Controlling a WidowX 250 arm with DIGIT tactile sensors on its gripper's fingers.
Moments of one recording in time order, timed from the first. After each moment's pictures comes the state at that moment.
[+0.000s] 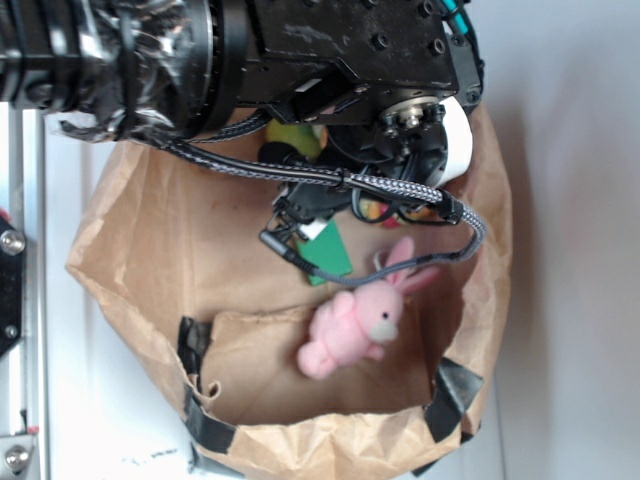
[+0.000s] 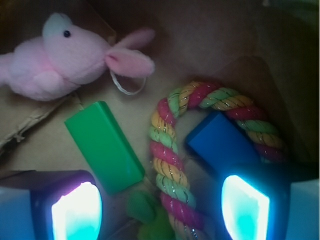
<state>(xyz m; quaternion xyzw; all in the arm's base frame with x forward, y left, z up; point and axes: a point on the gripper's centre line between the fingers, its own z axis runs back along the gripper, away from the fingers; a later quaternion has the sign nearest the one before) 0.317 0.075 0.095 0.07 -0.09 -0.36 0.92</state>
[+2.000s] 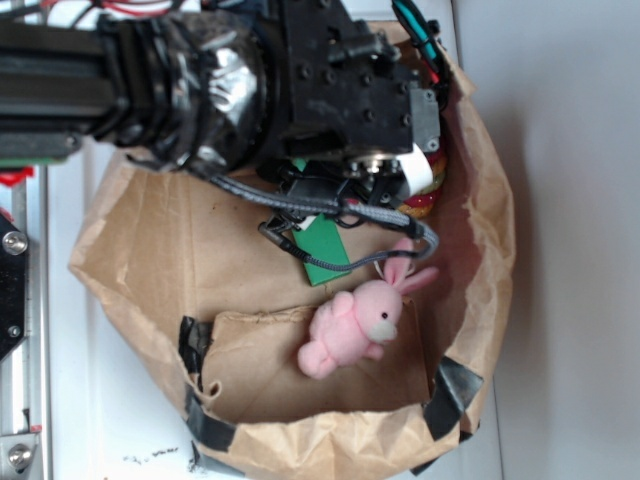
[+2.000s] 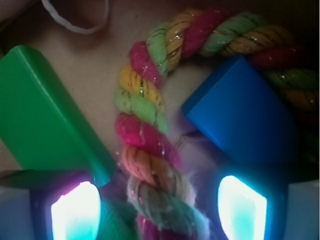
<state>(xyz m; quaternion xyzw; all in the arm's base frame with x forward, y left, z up) 0.318 0.072 0.051 0.12 -0.07 -0.36 0.92</state>
